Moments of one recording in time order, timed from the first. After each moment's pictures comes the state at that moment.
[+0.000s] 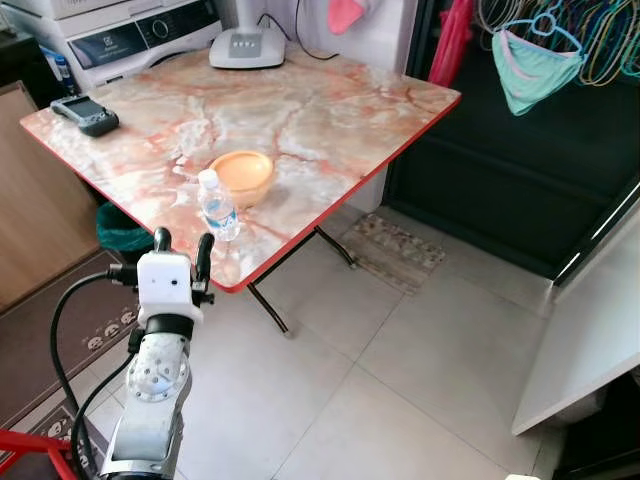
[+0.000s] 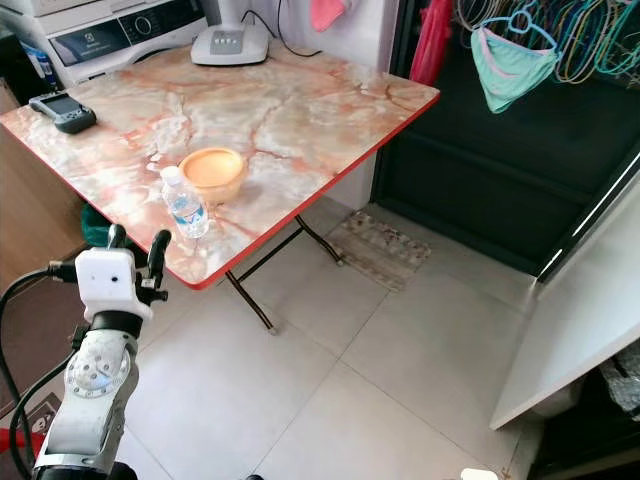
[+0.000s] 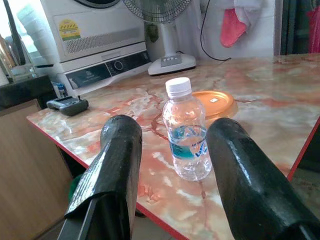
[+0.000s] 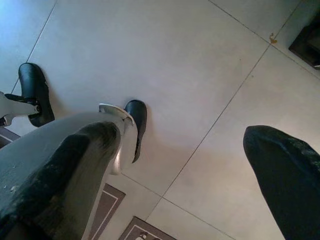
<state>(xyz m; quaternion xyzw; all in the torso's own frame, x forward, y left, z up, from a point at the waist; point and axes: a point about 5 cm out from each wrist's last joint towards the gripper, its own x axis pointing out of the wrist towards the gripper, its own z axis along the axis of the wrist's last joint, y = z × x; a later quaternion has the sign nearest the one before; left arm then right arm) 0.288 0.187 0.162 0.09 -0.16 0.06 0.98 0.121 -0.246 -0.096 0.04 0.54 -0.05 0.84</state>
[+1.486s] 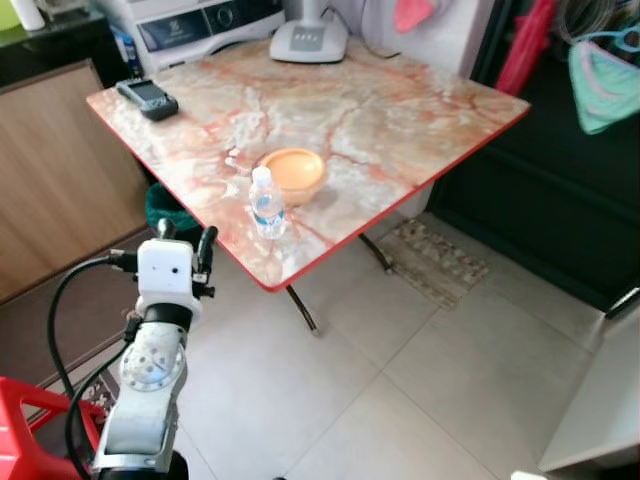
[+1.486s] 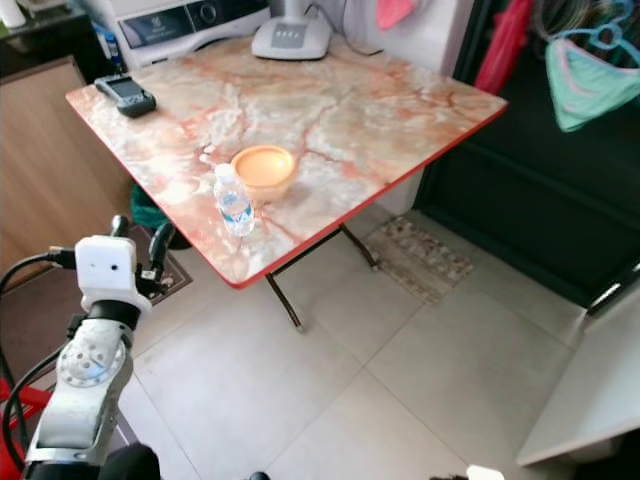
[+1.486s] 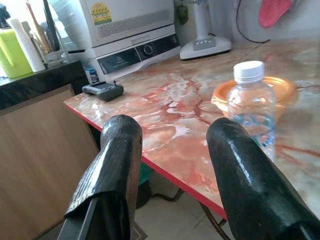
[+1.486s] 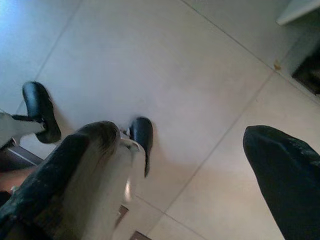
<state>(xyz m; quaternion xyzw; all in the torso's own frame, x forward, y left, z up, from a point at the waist) 0.289 0.192 0.171 0.11 -0.15 0.04 0.98 0.130 -0.244 -0.094 0.07 0.52 -0.09 0.85</state>
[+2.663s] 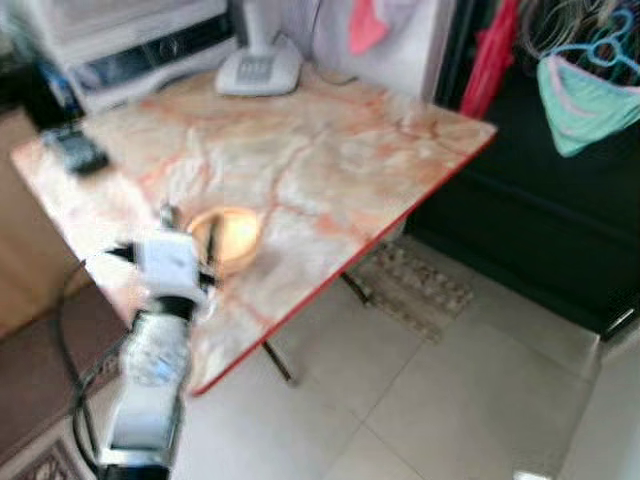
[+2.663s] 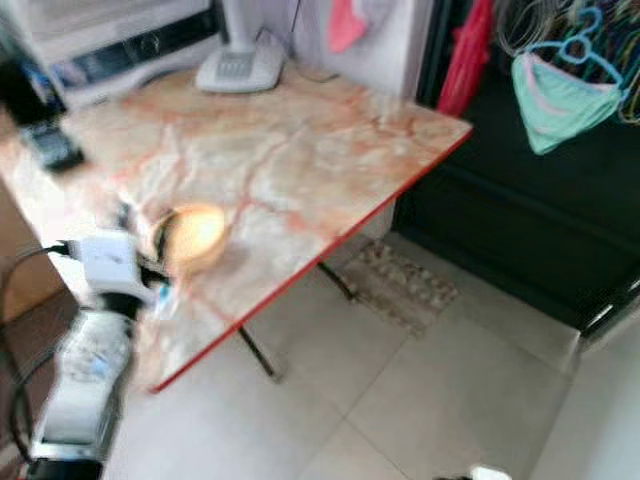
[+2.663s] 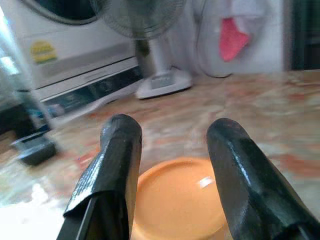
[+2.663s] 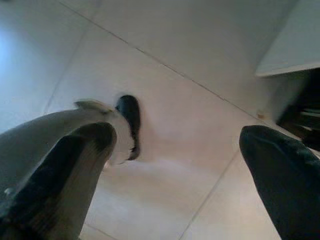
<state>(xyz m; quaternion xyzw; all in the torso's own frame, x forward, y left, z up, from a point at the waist) 0.289 0.179 0.183 0.10 -0.17 0.02 0.98 0.122 -0.252 -0.094 0.07 0.51 -0.10 0.85</state>
